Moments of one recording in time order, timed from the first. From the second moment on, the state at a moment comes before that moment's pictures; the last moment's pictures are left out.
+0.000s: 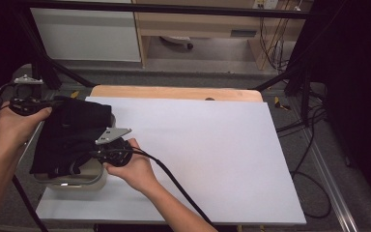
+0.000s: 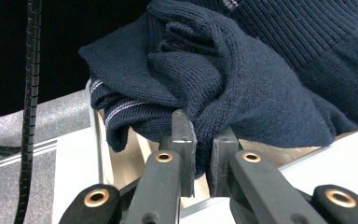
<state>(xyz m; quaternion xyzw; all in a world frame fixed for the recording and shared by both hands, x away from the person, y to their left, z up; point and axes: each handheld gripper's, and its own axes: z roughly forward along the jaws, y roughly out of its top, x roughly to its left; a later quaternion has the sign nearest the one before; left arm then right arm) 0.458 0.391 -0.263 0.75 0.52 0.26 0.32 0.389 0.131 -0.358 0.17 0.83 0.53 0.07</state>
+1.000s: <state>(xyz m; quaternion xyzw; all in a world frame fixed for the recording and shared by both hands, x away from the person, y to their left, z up) 0.457 0.397 -0.280 0.75 0.53 0.25 0.32 0.387 0.136 -0.363 0.17 0.84 0.52 0.06</state>
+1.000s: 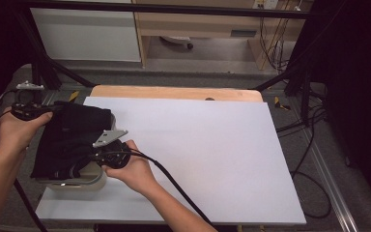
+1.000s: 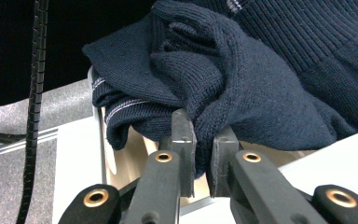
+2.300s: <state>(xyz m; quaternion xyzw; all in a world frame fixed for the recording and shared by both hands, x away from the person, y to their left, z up) 0.456 0.399 -0.293 0.75 0.53 0.24 0.31 0.384 0.140 -0.366 0.16 0.85 0.51 0.06</state>
